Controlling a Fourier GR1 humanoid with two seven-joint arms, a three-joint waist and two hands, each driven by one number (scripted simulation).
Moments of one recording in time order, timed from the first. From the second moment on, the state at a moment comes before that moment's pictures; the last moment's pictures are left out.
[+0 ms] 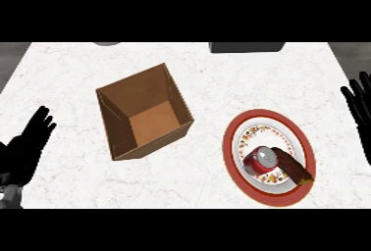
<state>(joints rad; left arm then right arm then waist) -0.01 0.55 -0.09 -1.41 0.43 0.20 0.07 -0.05 -0.49 -0.06 -1.68 -0.47 -0.01 -0.10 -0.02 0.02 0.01</state>
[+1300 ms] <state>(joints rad) -0.06 0.47 -0.24 -1.47 0.13 0.32 0.04 -0.37 -0.75 0.24 -1.18 0.05 0.39 -0.33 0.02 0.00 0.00</state>
